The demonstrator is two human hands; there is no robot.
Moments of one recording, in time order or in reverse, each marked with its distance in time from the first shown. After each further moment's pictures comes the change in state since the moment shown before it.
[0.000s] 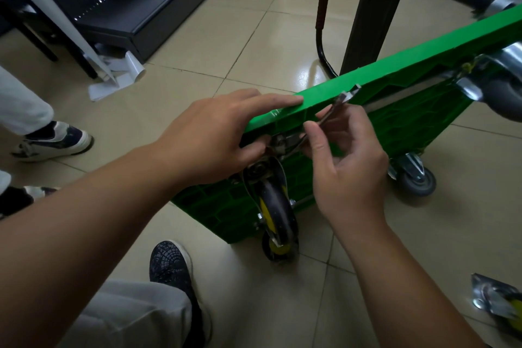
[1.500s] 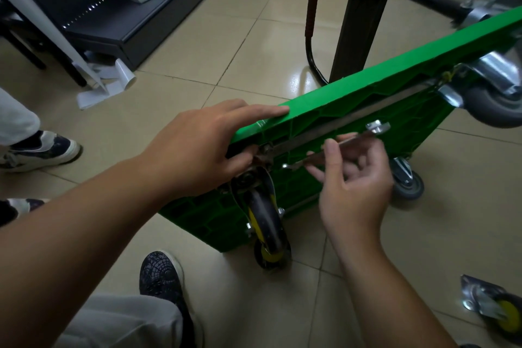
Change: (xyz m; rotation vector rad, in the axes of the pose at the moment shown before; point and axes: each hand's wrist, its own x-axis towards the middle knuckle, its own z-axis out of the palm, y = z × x) left_hand 0.001 -0.001 0.002 0.017 0.010 0.020; right_hand -0.012 0.021 -0.008 0.334 0.209 0.290
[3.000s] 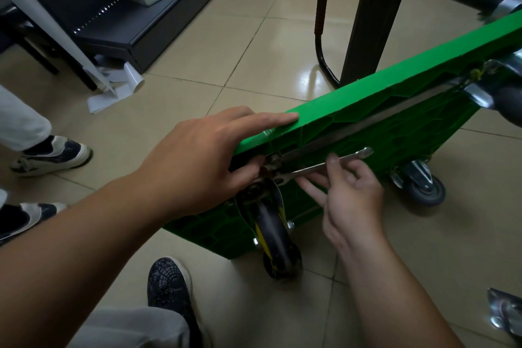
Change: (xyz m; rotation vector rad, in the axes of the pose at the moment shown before) left_hand 0.000 0.000 -0.002 0.020 0.003 0.007; right_hand 0.018 0.026 0.020 0.307 0.103 0.602
